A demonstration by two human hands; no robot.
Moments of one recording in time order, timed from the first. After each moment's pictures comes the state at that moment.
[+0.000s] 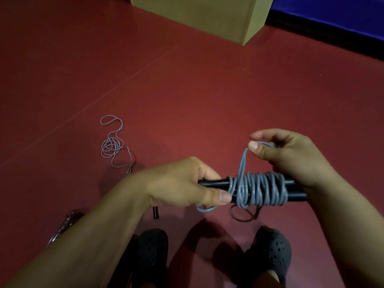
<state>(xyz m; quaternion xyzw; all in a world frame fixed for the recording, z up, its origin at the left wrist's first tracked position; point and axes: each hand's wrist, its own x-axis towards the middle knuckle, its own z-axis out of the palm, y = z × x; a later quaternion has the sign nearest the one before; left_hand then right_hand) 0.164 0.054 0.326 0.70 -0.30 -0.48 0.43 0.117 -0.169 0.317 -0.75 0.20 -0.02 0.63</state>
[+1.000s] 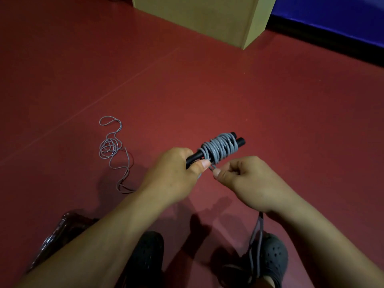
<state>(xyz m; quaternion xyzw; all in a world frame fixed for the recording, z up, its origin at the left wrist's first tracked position) 0.165 0.041 0.299 0.91 -0.11 -0.16 0.36 0.111 -0.129 0.310 -0.90 0.10 0.11 0.40</state>
